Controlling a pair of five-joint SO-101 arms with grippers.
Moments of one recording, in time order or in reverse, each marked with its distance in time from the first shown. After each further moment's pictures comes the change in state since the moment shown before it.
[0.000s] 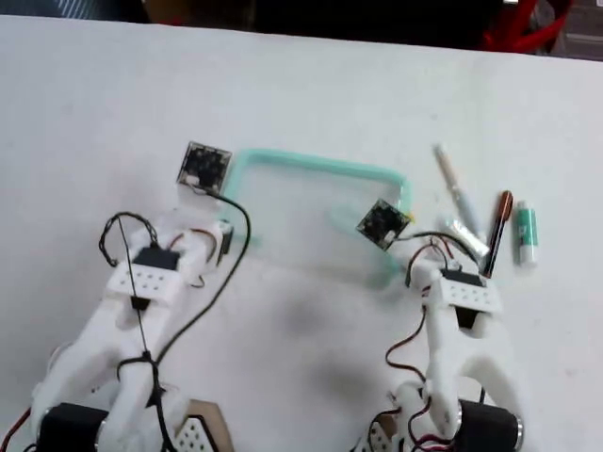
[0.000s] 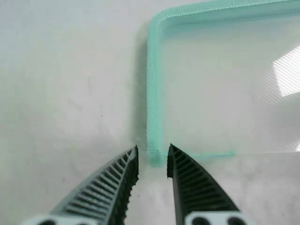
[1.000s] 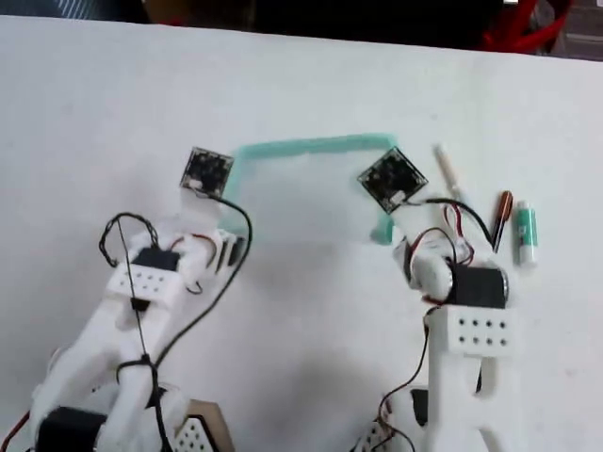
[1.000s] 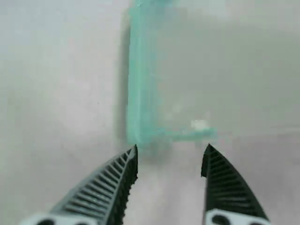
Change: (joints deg) left arm 1.4 -2.8 0.0 7.5 -2.4; right arm -9.1 -28.0 -22.7 38.1 -18.7
